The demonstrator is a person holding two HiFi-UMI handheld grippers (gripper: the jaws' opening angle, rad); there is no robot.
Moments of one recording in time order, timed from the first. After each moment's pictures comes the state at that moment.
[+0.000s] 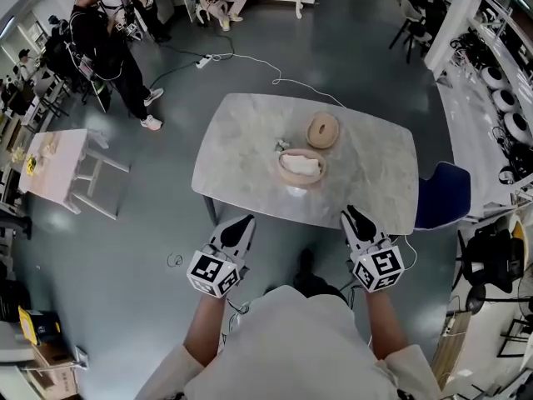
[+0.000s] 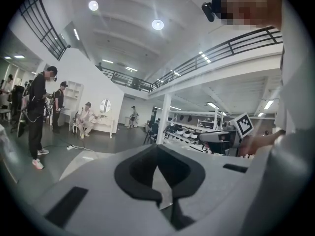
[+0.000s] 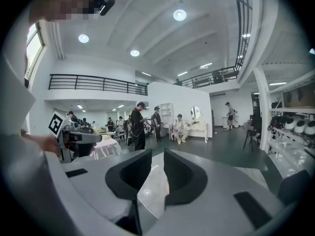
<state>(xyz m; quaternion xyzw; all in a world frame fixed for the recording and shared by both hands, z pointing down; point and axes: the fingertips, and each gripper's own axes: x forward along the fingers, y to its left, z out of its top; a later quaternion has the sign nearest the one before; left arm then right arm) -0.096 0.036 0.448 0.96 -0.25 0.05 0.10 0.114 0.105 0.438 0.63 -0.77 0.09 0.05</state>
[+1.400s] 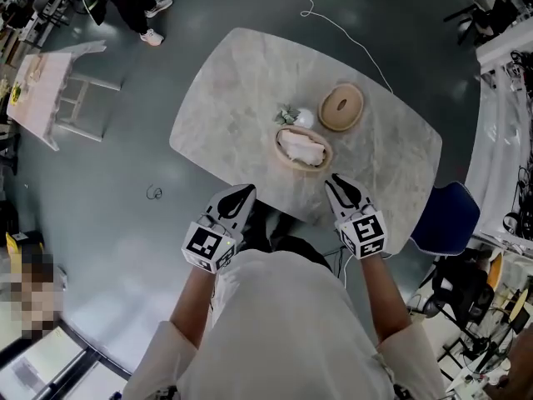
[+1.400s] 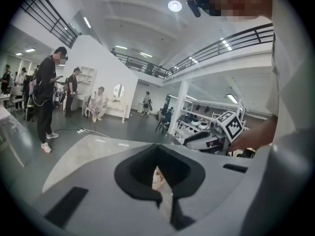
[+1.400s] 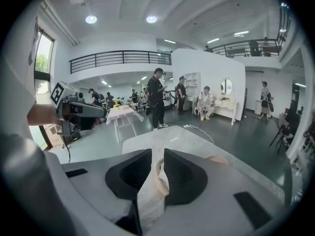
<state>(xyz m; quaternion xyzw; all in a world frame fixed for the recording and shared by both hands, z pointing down) 0.004 -0.110 0.533 0.93 -0.32 0.12 0.17 0.177 -0.102 0.577 0.46 -0.85 0.16 0.21</state>
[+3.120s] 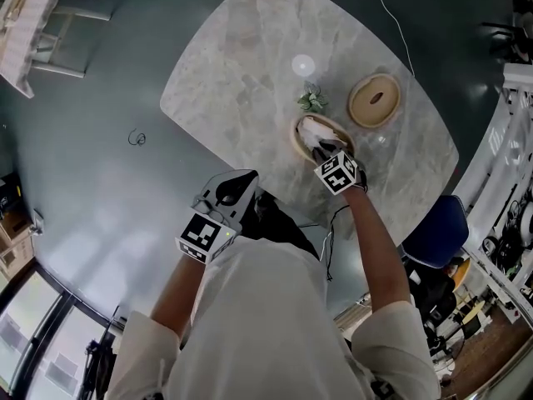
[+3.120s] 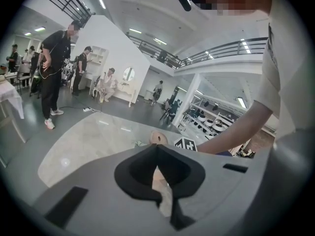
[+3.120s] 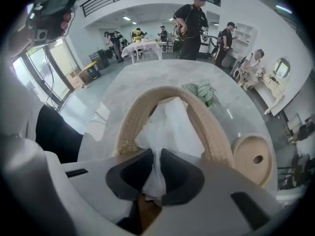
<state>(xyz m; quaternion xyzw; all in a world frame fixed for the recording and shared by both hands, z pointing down) -0.028 -0.186 0.629 0.89 -0.32 0.16 0.26 0.146 -0.197 0.883 0.23 -0.78 0.20 0.54</state>
